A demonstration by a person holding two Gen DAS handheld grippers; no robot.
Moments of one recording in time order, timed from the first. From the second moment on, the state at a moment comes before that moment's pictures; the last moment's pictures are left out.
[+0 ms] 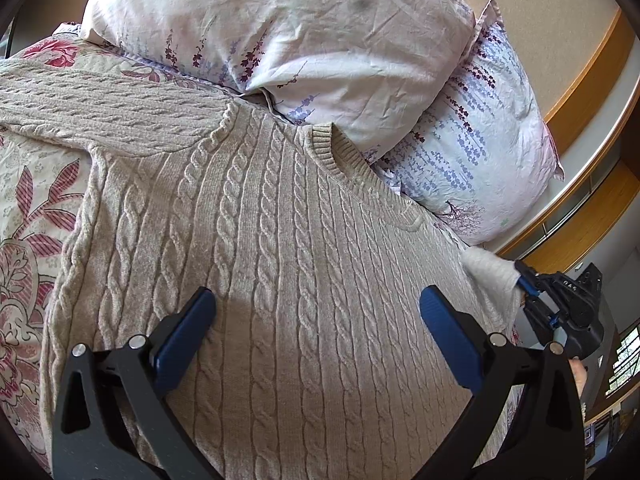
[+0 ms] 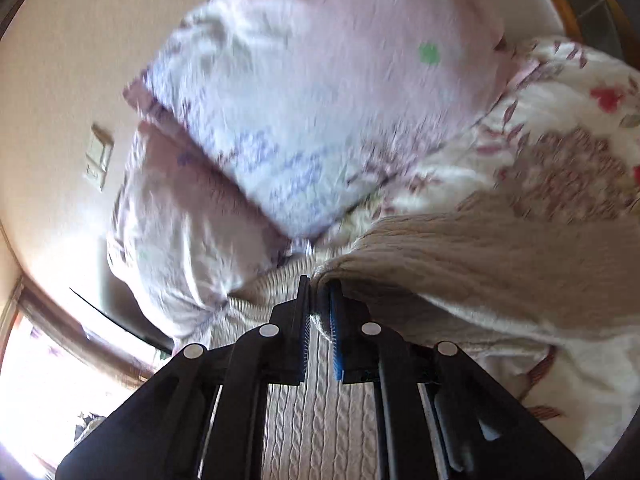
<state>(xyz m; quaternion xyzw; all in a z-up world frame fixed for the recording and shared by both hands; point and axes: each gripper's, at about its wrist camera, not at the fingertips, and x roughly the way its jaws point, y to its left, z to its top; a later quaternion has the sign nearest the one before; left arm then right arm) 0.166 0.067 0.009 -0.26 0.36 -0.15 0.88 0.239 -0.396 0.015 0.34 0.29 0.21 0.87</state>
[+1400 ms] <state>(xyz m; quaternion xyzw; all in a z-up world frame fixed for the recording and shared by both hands) 0.162 0.070 0.013 -0.28 0.36 -0.16 0.88 0.241 -0.359 0.085 0.36 0.20 0.21 0.89</state>
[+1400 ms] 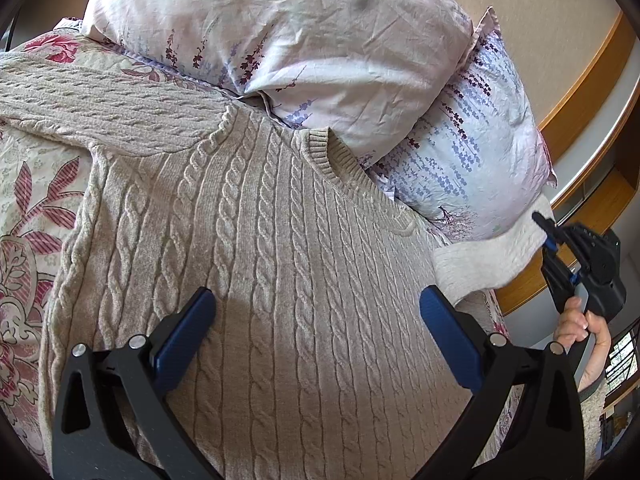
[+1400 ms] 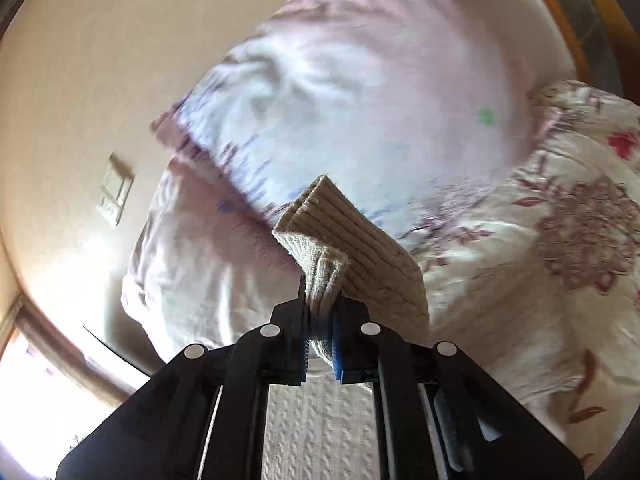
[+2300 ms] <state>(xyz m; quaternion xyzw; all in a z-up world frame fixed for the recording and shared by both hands) 0.158 0.071 0.016 -0.29 0.35 -0.16 0.88 0.273 -0.170 0.014 0.16 0.39 0.32 0.85</state>
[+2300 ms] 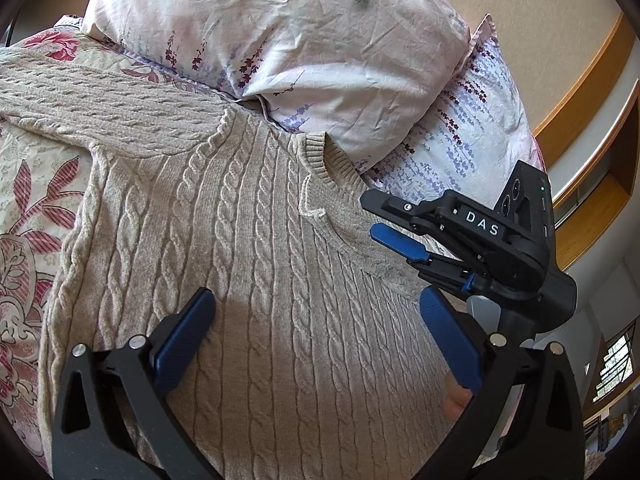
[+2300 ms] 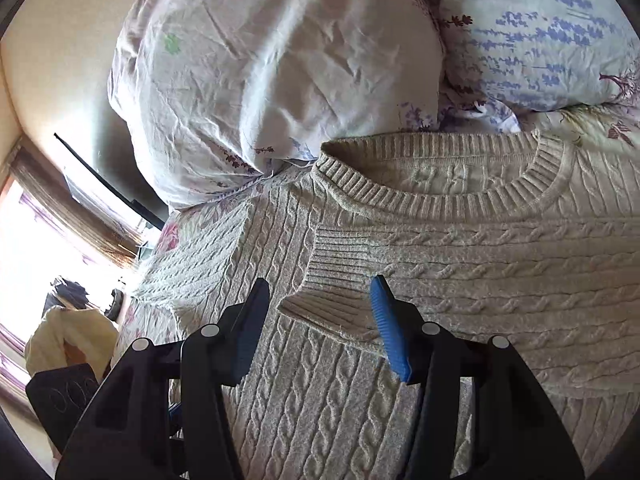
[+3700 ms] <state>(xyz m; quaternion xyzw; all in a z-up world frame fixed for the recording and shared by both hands) 0.189 0.315 0.001 -0.54 0.30 0.06 0.78 0.241 -0.240 -0.012 0.30 0.35 0.45 0.77</state>
